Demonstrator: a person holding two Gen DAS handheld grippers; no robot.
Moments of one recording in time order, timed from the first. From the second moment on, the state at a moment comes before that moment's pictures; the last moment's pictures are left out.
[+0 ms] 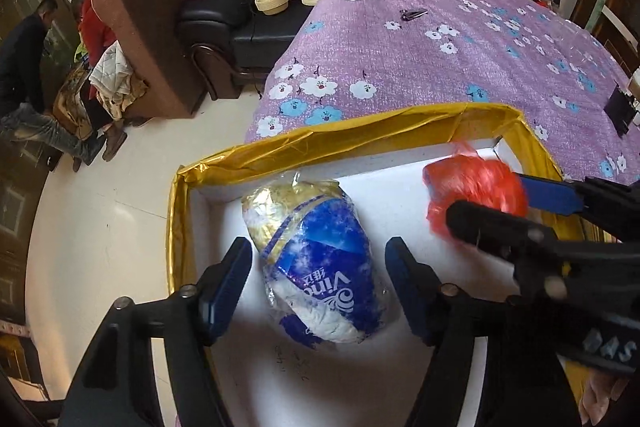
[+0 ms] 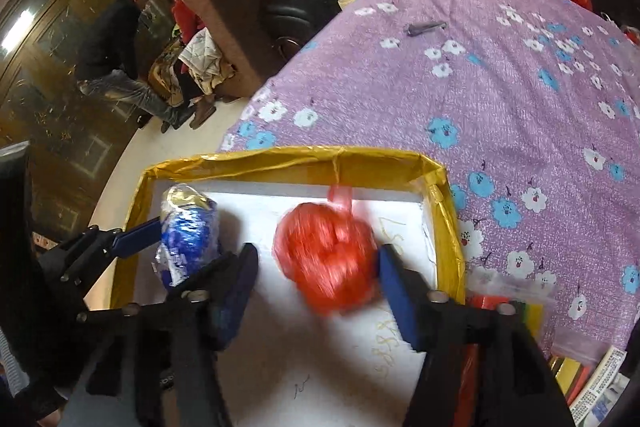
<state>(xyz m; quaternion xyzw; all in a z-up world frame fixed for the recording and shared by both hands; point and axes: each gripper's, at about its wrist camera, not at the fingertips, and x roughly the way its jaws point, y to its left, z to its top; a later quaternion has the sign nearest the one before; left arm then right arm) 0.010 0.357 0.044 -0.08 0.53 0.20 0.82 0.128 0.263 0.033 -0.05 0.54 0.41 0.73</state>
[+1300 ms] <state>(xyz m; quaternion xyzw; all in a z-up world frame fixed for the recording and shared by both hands) -0.030 0.167 0.104 -0.03 0.50 0.04 0.87 0.063 -0.085 0.057 0.05 0.56 0.23 0.80</state>
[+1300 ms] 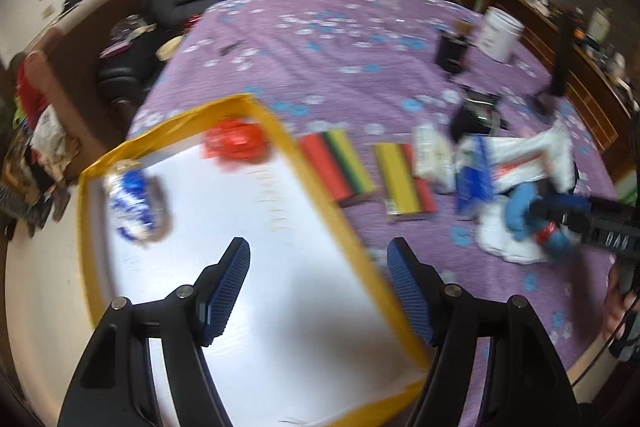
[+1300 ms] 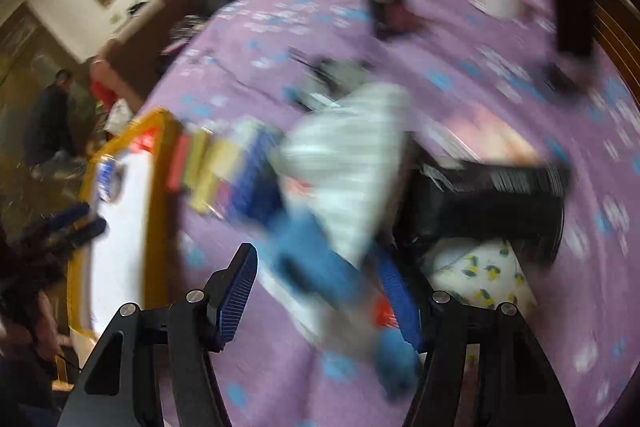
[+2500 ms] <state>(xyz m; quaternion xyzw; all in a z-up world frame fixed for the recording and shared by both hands) 0.053 0.029 0.074 0.08 0.48 0.00 0.87 0.033 -0.214 0.040 0.11 0.57 0.15 0.80</state>
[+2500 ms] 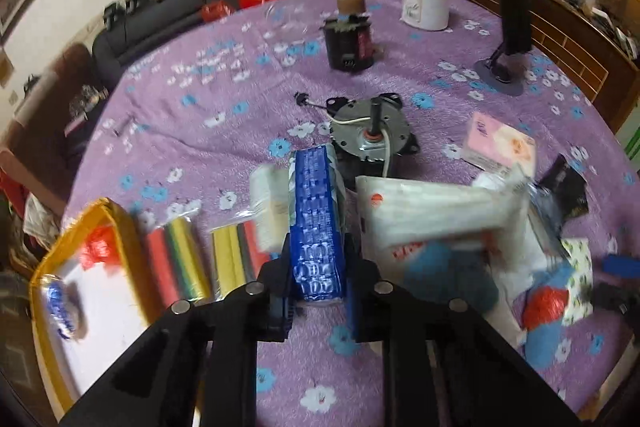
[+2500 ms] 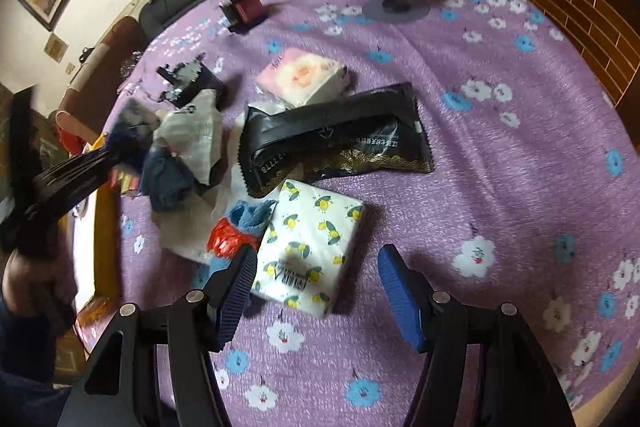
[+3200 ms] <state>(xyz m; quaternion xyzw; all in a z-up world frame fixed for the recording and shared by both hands) 0.024 0.006 0.107 0.16 0.42 0.01 0.89 0.054 -0.166 0.018 -0.02 0.58 0.13 0.80</state>
